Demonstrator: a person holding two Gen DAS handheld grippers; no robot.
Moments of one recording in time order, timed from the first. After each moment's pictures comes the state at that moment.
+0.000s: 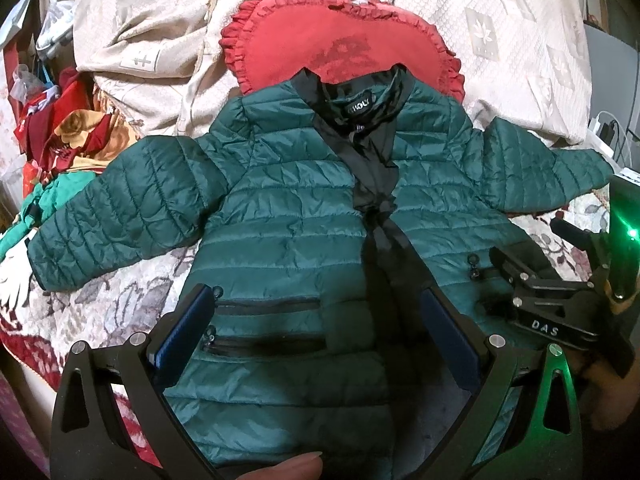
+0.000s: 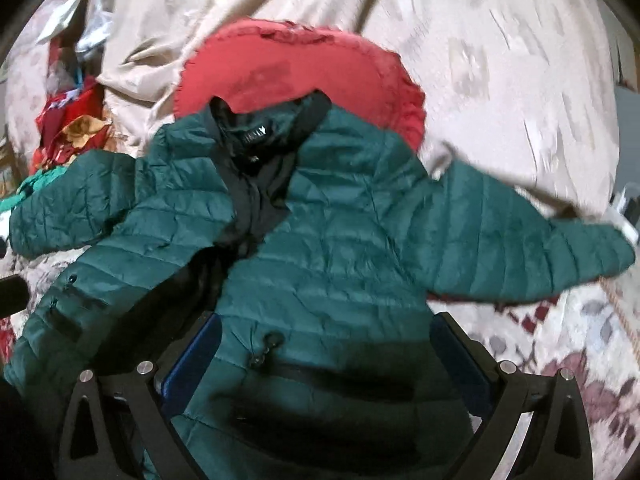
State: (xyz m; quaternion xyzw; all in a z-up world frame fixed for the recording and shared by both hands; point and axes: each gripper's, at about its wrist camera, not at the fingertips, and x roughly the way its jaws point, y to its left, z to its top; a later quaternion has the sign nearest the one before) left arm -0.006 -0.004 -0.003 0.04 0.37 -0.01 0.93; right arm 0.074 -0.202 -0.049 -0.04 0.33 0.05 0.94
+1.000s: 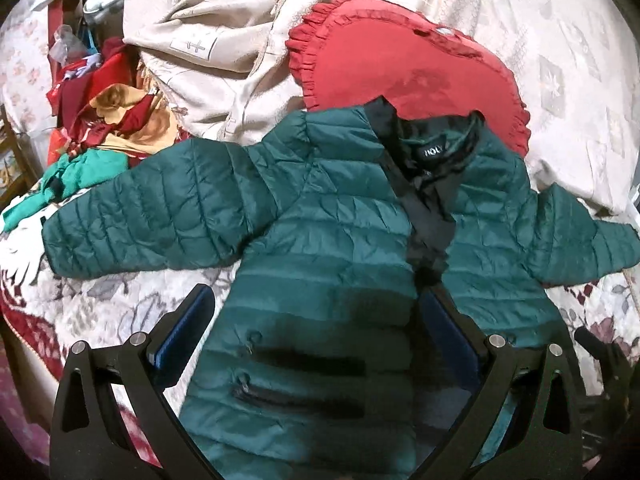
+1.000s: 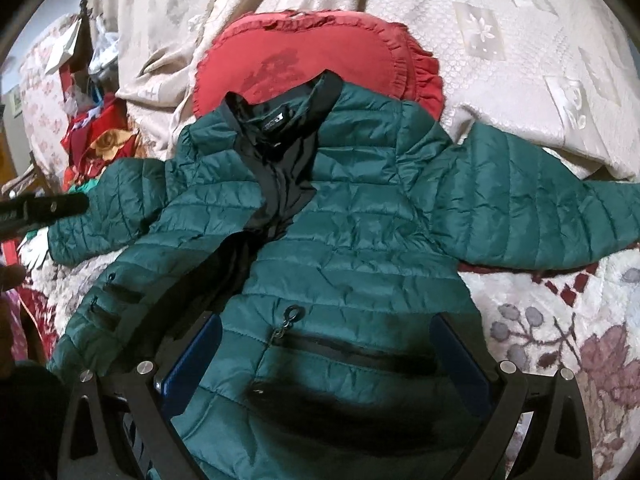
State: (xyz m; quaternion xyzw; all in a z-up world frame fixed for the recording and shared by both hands) left arm 0.047 0.044 0.021 -0.03 0.36 0.06 0.93; right arm 0.071 -0.224 -0.060 0.03 0.37 0.12 0.92
